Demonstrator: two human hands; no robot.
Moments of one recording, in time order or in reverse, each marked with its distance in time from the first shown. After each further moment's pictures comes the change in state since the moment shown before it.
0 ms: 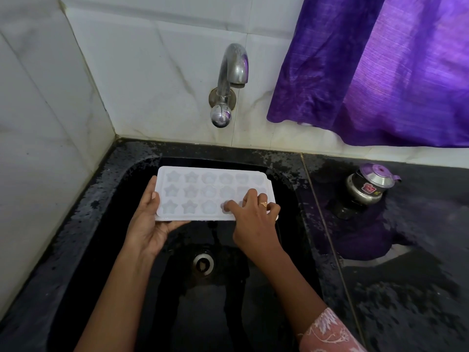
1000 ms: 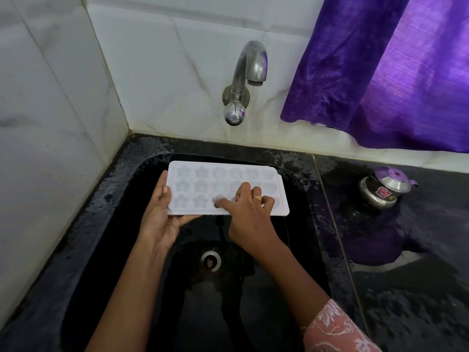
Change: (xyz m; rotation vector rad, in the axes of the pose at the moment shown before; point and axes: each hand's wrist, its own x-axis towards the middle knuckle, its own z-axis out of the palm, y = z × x) left_hand -0.002 0.000 0.003 -0.037 0.013 0.026; right_hand 0.012 -0.019 0.001 0.037 -0.046 -0.128
